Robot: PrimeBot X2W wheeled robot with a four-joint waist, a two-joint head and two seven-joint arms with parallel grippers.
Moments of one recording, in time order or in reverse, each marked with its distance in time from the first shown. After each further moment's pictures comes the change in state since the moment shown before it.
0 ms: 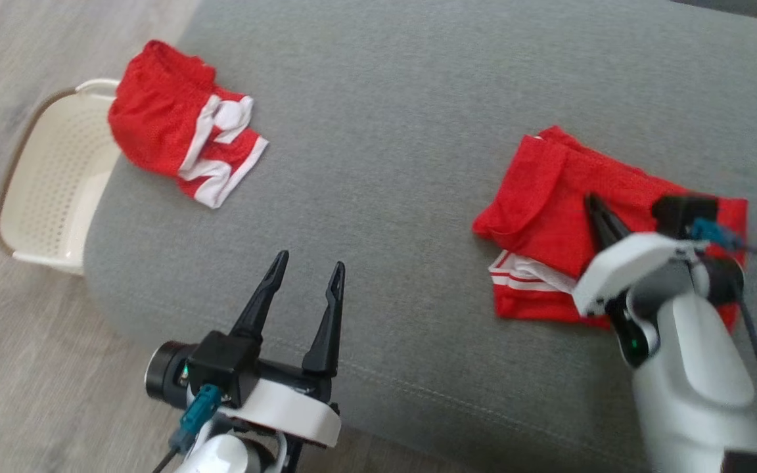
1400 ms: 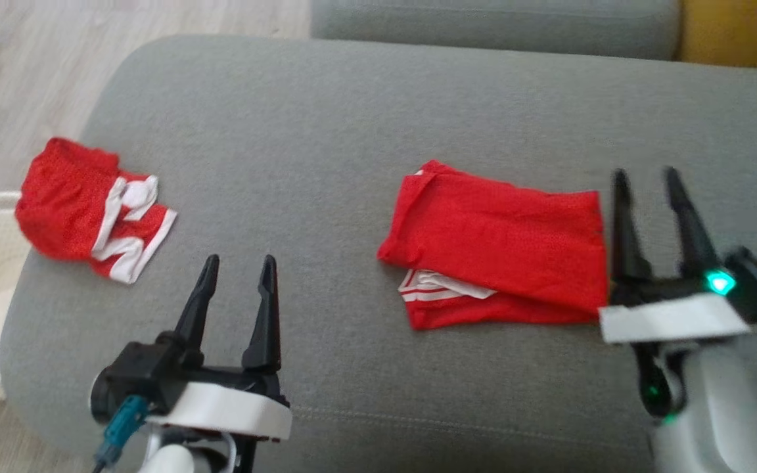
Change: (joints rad) left arm 0.121 -0.018 0.193 -0.063 -0.035 -0.019 0.000; right arm 0.182 -0.007 0.052 -0.316 0.100 0.000 -0.363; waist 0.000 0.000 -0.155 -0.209
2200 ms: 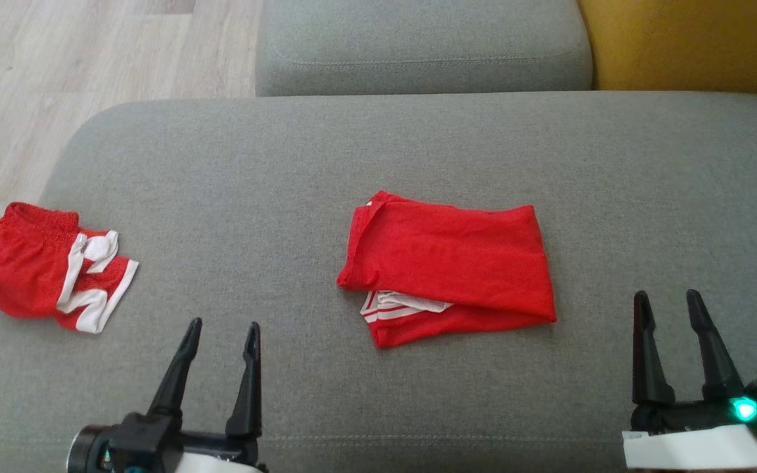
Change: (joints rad) left arm 0.229 -0.100 0.203 0.013 0.278 -0.188 0.000; right arm 0.397 0.018 -0.040 -0.258 -0.020 0.000 -0.003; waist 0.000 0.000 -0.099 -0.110
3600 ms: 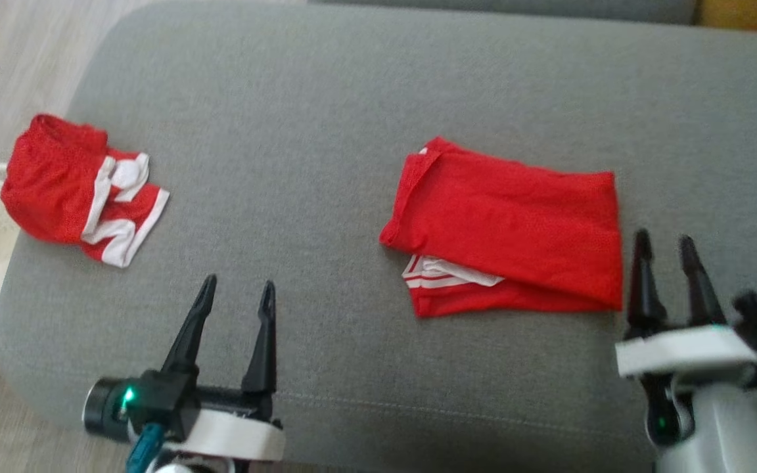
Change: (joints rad) left arm -0.090 -0.114 0.070 0.074 0.101 -0.109 0.000; right arm -0.275 -0.001 -0.065 0.318 0.095 0.000 0.012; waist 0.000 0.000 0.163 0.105
